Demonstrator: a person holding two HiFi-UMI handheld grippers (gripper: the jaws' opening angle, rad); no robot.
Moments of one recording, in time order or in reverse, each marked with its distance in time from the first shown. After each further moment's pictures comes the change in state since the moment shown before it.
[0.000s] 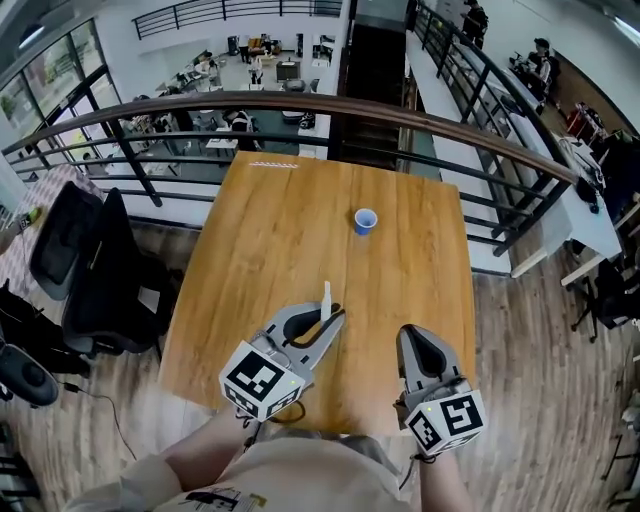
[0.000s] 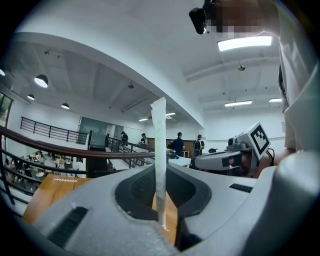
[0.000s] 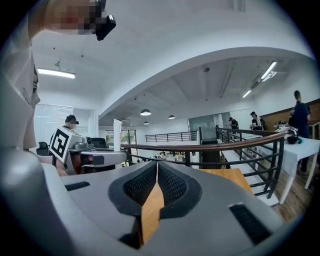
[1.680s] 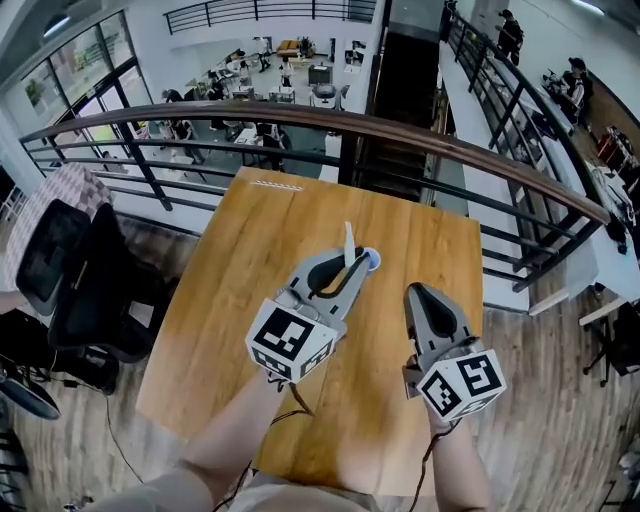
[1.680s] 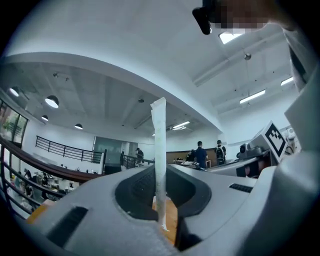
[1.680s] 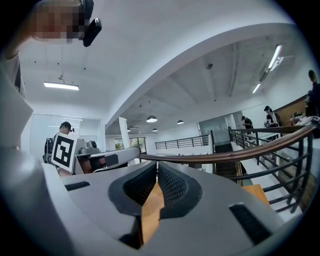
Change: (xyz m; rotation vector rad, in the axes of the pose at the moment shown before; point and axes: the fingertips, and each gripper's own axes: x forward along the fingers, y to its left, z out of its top) left arm 0.192 0.138 0.052 0.091 -0.171 0.191; right arm 0.170 -0.147 0.050 0.034 -0.085 0.147
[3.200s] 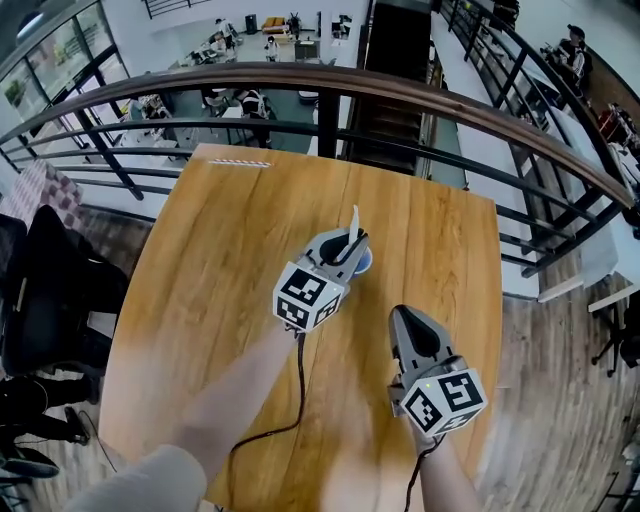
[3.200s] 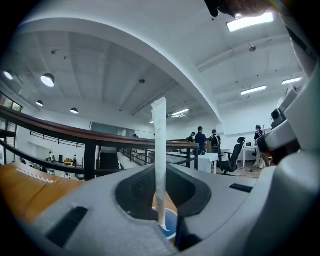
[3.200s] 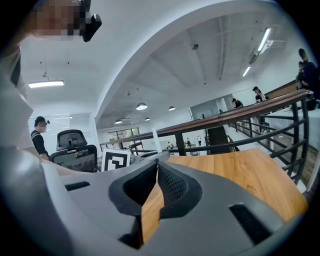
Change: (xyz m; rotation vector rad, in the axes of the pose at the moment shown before) left arm 0.167 0.078 -0.298 -0.046 0.129 -0.057; right arm 0.058 -0.127 -0.203 0.117 0.135 -0.063
